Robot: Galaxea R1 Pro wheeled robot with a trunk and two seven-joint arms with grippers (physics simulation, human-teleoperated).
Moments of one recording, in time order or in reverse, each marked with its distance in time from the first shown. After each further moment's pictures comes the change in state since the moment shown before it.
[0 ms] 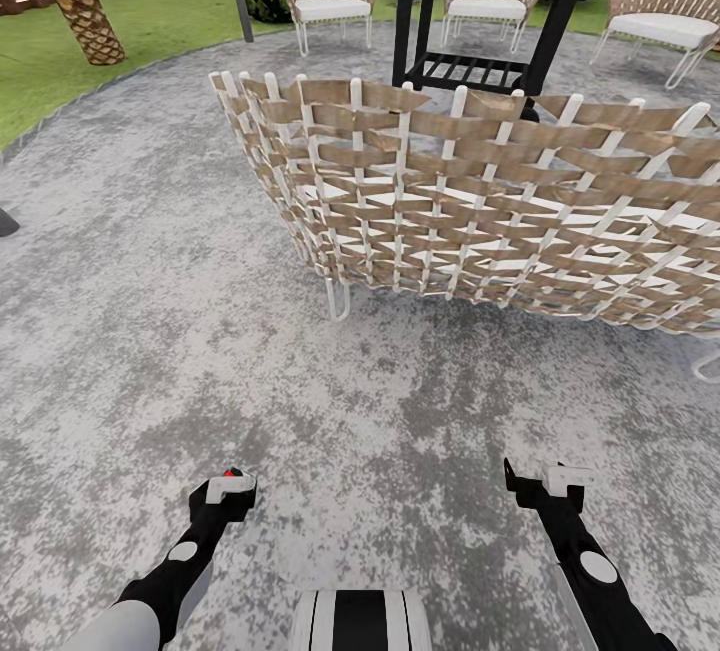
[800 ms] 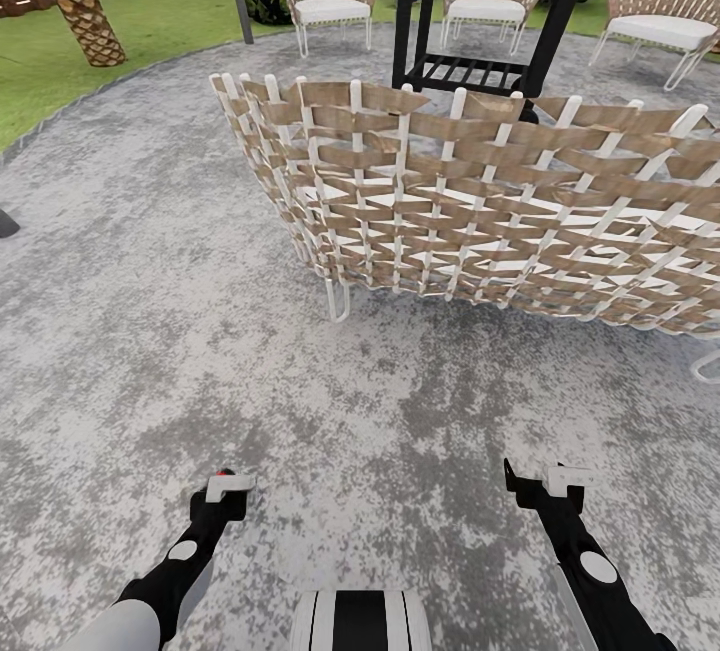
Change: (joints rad) left arm 0.000 -0.001 0.004 -0.005 0.002 0.000 0.000; right arm 0.000 0.000 0.000 0.002 0.000 0.000 0.000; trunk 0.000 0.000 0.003
